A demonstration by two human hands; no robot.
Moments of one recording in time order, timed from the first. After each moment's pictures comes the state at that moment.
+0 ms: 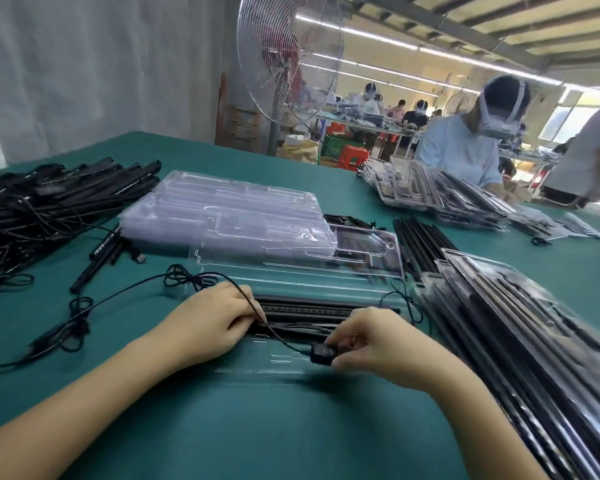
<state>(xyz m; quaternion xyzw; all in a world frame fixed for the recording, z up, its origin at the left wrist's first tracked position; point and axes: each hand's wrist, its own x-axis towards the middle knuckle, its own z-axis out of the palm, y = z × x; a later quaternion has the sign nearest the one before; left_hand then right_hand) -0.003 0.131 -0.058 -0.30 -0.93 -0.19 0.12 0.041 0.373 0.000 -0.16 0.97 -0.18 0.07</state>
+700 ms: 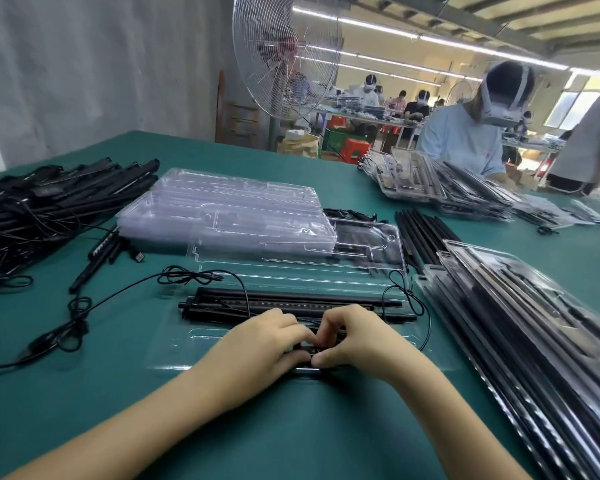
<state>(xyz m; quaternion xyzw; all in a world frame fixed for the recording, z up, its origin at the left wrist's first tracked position) 0.029 0.183 -0.065 -0.38 -0.89 -0.23 0.13 0.025 0.362 -0.032 -0.10 0.94 -0.31 0.10</state>
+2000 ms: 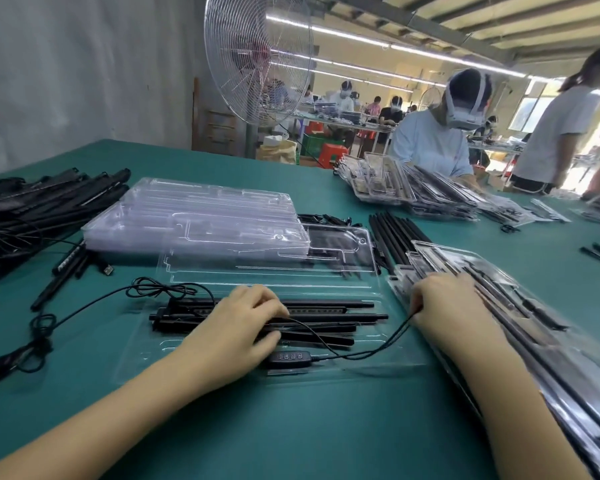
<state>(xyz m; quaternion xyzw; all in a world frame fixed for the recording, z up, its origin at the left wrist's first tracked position) 0.014 0.189 -0.051 -0.32 -0.91 -0.22 0.14 0.035 0.459 0.015 0.09 0.99 0.05 -0.09</state>
